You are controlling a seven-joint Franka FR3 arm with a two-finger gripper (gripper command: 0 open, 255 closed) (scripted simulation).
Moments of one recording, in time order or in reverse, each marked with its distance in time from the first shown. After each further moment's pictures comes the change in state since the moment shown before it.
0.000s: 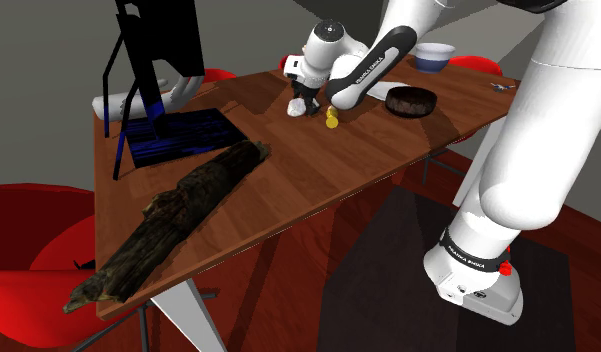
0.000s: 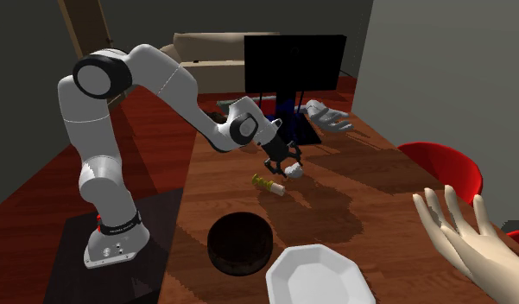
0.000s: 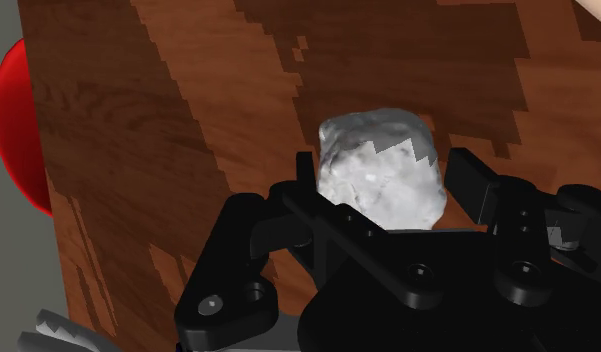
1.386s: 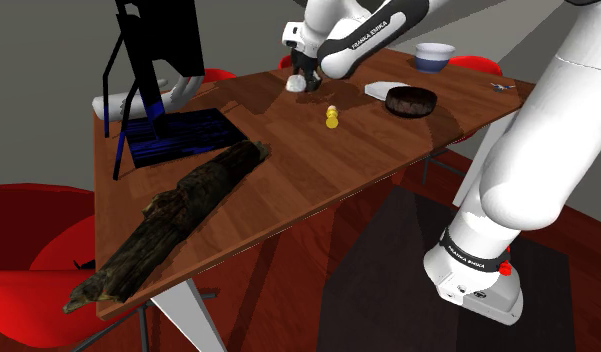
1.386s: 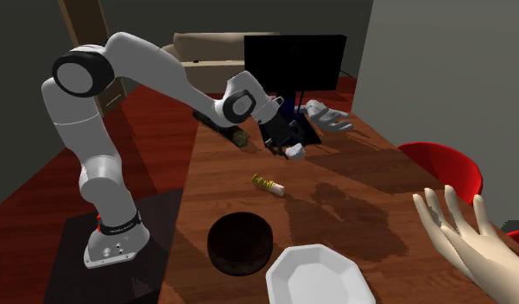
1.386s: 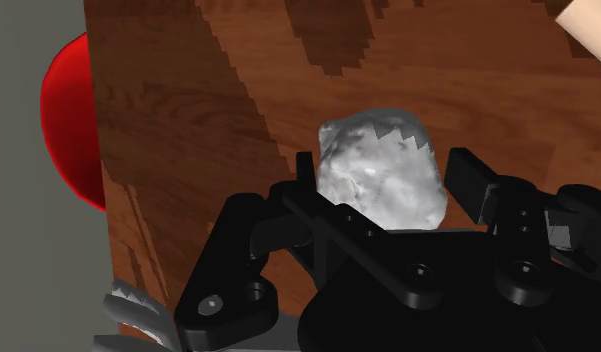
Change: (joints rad) arm 0.011 -0.128 0.032 0.059 0.217 -0.177 -0.228
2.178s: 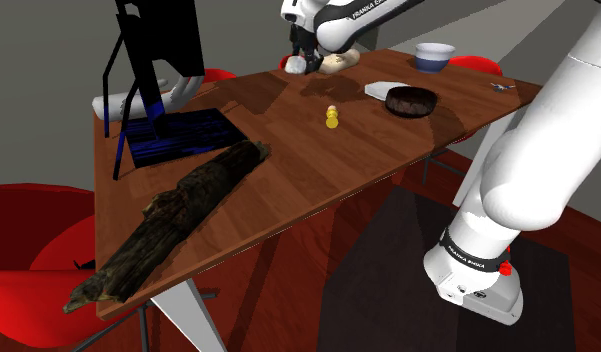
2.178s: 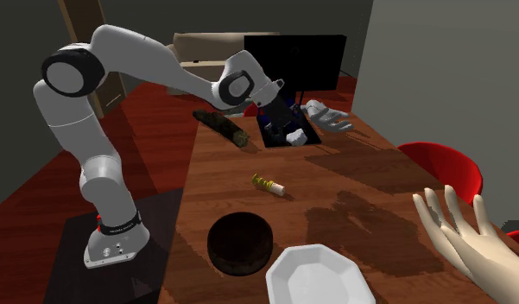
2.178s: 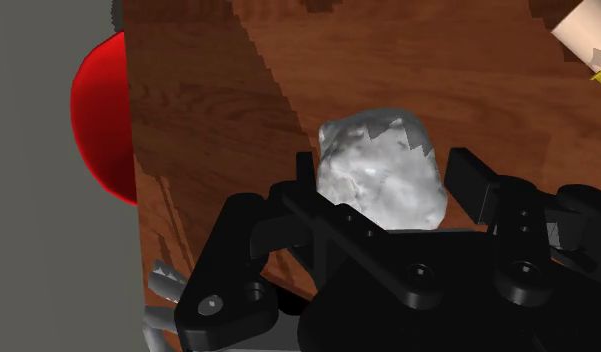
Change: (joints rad) arm 0.020 -0.065 0.007 0.080 0.087 -0.140 -0.096
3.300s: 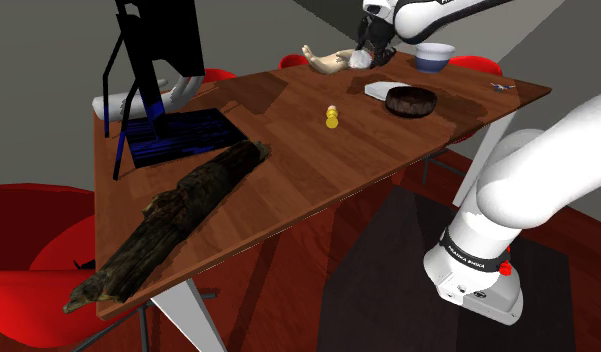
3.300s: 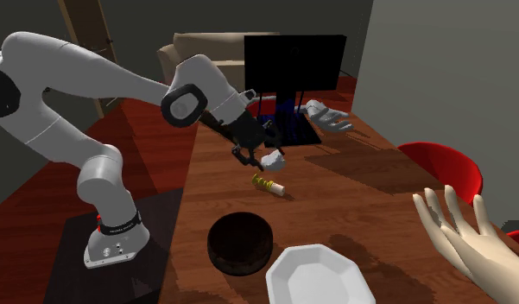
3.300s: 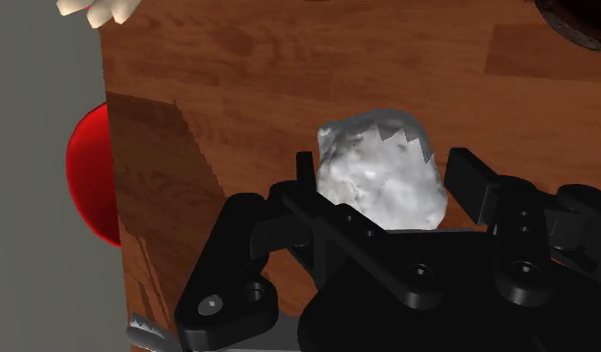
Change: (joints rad) arm -0.097 -0.411 -0.218 -0.327 0.004 0.010 -0.335
